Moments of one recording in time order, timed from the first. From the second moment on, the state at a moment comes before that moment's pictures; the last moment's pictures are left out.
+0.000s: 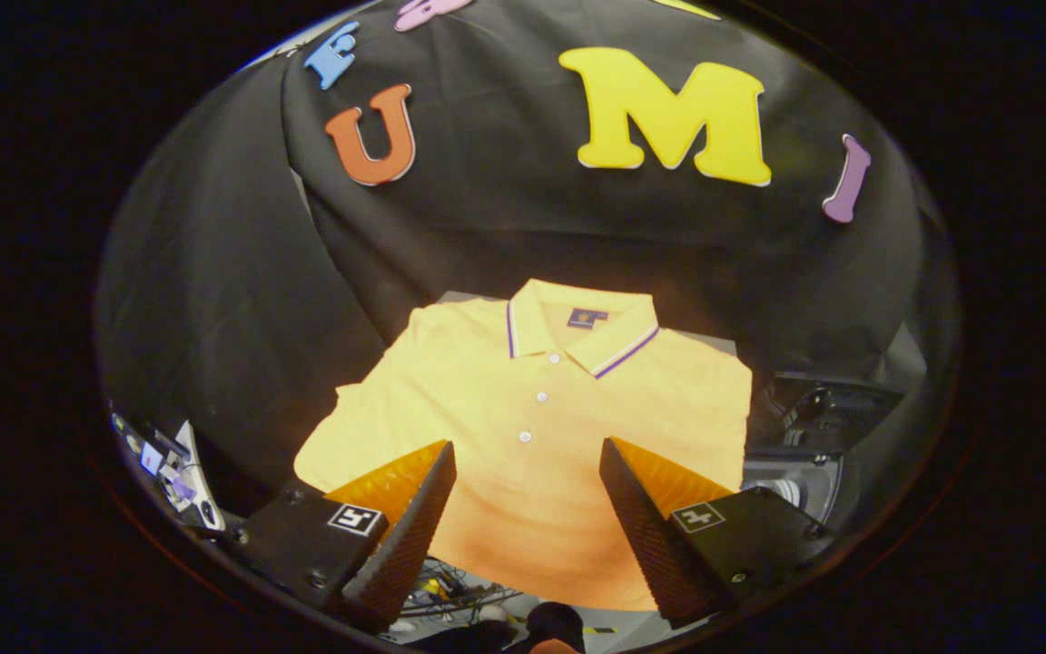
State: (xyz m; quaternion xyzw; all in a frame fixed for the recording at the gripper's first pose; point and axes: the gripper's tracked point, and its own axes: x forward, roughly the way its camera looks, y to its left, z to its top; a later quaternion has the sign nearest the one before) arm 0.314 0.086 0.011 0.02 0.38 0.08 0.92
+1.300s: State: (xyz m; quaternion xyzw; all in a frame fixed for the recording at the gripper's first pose) arm 0.385 0.104 -0.043 0.01 0.56 0.00 0.83
